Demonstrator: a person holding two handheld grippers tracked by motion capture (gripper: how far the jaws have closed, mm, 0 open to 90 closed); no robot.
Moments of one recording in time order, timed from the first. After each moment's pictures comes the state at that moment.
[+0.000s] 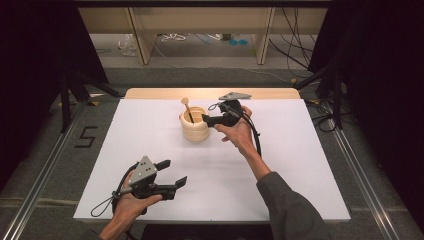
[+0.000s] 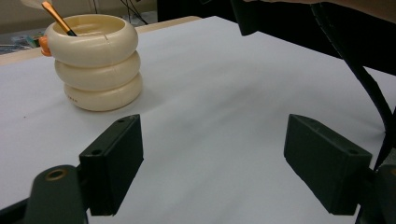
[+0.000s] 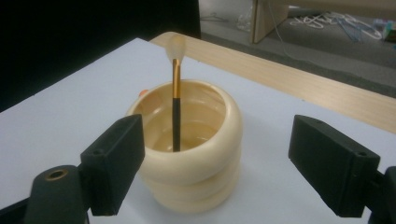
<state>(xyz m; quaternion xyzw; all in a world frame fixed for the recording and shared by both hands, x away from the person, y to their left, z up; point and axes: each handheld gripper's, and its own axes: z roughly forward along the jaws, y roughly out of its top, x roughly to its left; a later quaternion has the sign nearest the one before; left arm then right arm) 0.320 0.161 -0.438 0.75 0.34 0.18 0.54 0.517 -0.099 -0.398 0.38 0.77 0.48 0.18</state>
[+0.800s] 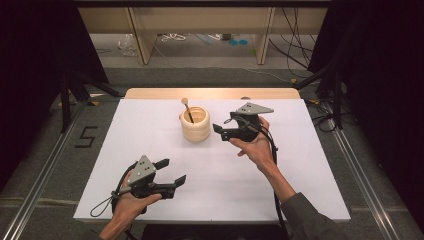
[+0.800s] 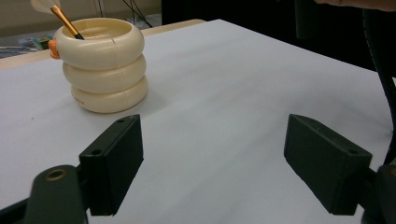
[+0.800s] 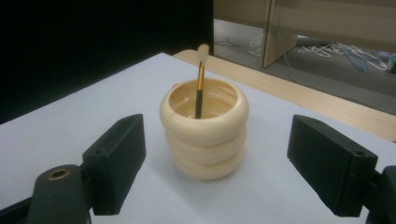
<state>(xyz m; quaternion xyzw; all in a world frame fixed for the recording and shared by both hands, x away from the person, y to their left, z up) 0.322 0.164 -0.437 0.74 0.34 0.19 0.54 0.460 -0.139 -0.388 0.34 0.76 0.52 0.19</state>
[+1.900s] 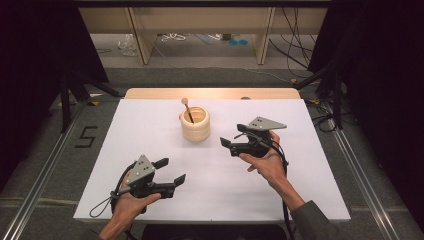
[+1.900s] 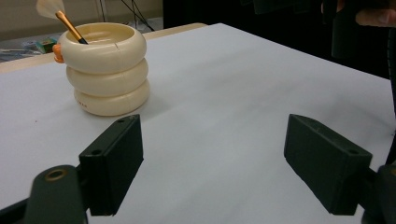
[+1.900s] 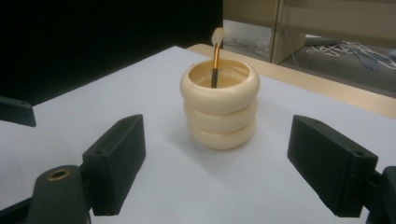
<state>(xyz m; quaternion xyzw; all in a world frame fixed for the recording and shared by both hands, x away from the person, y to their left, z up) 0.321 0.165 -0.435 0.74 0.34 0.19 0.55 0.421 -0.162 -0.398 0.33 0.76 0.53 0.17</state>
